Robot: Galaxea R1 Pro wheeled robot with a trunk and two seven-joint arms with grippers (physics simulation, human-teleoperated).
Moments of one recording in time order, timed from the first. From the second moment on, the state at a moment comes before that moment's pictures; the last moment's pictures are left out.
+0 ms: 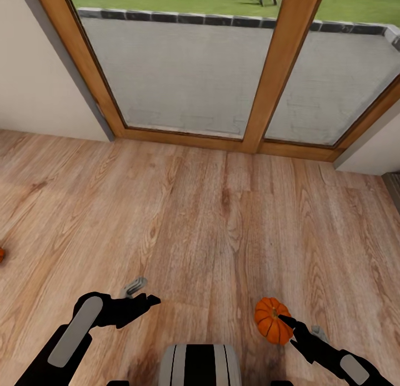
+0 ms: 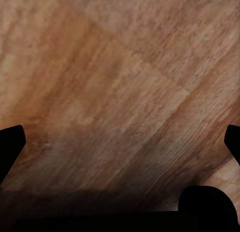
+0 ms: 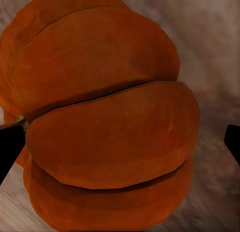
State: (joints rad) left arm -0.34 0.16 -0.17 -1.37 1.24 0.92 0.58; right arm -0.51 -0.26 -0.26 -0.24 -0.72 0.47 0.61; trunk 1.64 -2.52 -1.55
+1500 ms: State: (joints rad) left arm -0.34 0.16 -0.17 -1.37 1.24 0.92 0.58; right arm -0.51 -0.26 -0.26 -0.28 -0.73 0.48 0.61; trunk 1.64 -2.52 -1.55
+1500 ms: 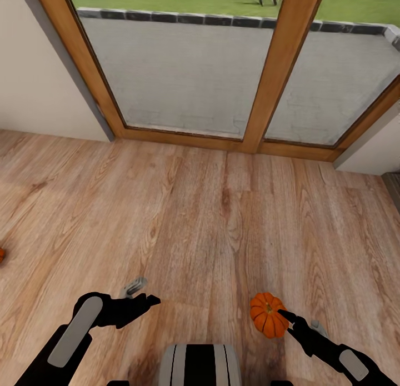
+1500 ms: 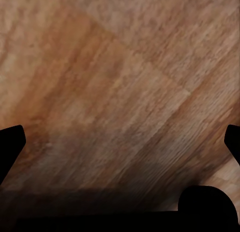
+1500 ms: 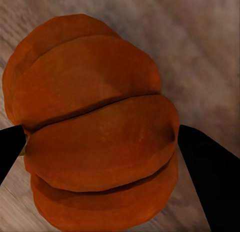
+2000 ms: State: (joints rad) left arm -0.34 0.16 -0.17 -1.37 1.24 0.92 0.58; right arm -0.51 -0.26 -0.26 -0.28 -0.72 0.48 0.61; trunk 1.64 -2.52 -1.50
